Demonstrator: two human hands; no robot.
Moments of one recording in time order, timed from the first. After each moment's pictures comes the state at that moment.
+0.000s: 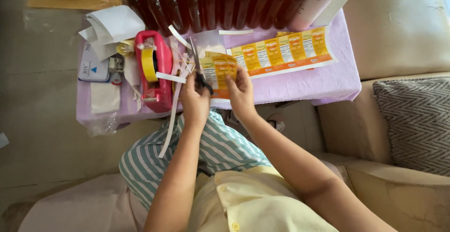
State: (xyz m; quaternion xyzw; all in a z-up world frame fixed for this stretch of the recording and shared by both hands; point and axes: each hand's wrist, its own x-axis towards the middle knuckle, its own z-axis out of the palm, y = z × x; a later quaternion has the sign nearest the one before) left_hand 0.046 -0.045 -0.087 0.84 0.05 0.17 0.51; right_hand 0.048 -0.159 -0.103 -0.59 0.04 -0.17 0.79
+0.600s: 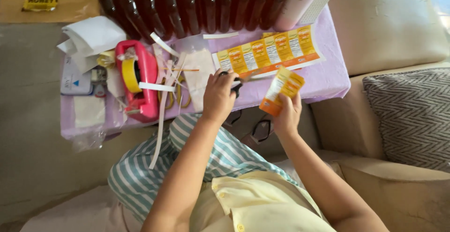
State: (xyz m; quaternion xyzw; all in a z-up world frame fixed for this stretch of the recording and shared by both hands) left_hand 0.073 -0.117 -0.127 0.89 -0.26 0.20 0.31; right_hand -0.017 -0.327 -0.194 -0.47 0.28 -0.28 0.79
